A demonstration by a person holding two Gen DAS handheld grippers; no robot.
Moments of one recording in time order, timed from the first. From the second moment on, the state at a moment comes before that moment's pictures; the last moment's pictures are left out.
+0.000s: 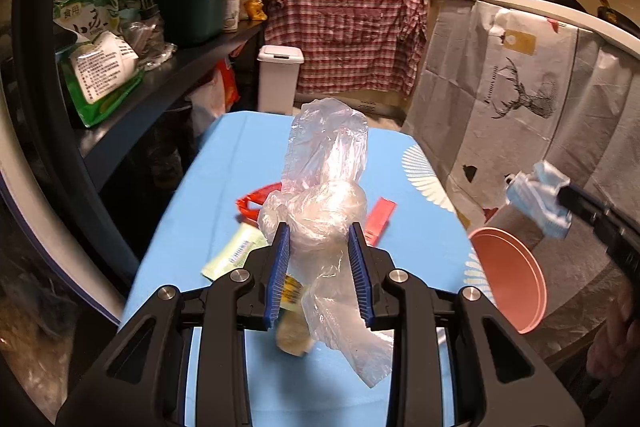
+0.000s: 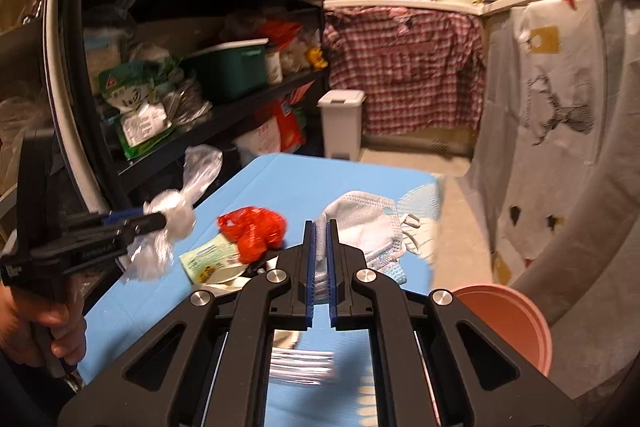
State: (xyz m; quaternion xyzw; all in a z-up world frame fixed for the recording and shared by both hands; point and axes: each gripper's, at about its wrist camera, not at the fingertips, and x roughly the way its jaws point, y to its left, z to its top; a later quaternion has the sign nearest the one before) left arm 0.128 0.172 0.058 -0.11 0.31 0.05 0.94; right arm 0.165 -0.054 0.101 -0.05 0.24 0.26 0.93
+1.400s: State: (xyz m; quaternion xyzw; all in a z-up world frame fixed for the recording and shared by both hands) left arm 0.155 0.043 0.045 -0.05 0.32 -0.04 0.94; right arm 0.189 -0.179 0.070 0.02 0.26 0.15 0.95
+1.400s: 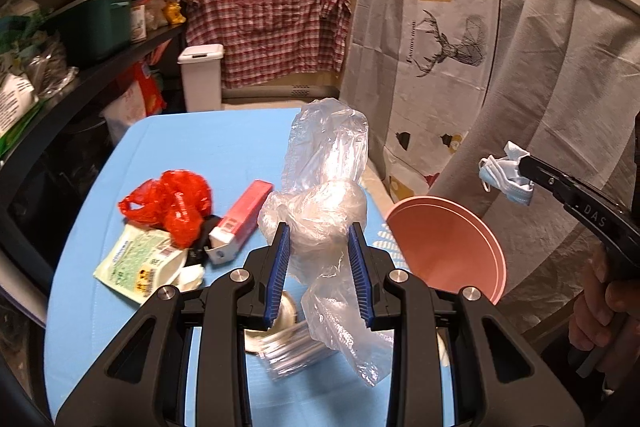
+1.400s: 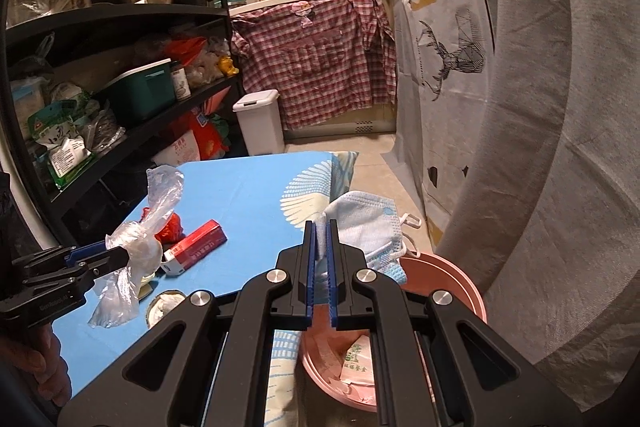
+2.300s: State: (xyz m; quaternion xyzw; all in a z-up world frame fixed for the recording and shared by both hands) left arm 0.208 -0.041 0.029 -0.04 0.34 -0.12 0.93; right arm 0.204 -0.218 0.063 0.05 0.28 0.09 0.95
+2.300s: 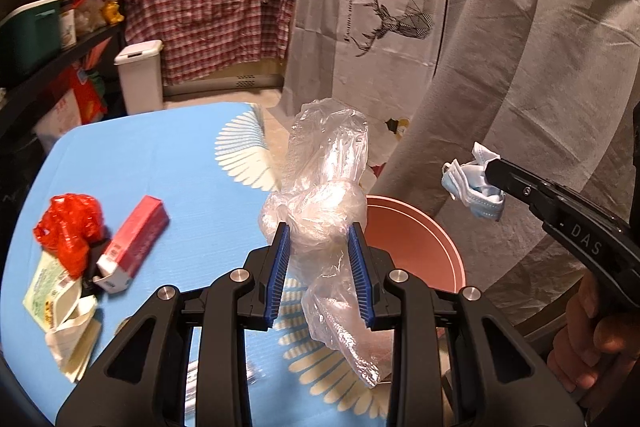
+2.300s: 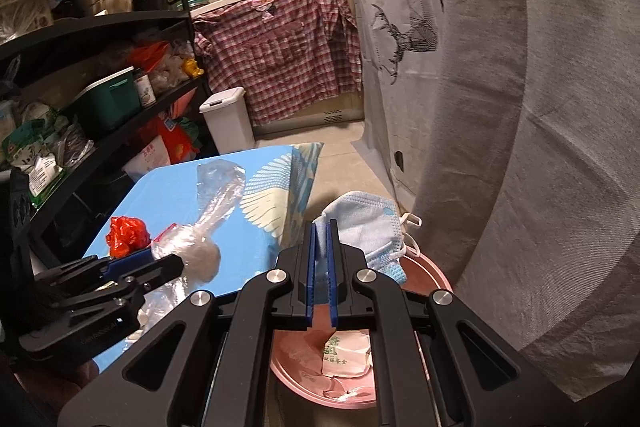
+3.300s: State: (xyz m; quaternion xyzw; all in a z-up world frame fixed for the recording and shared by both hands) left arm 0.237 -0.074 0.003 -0.03 0.38 -0.16 0.91; right arm 0.228 -0.235 0.045 0.06 0.32 0.06 0.94
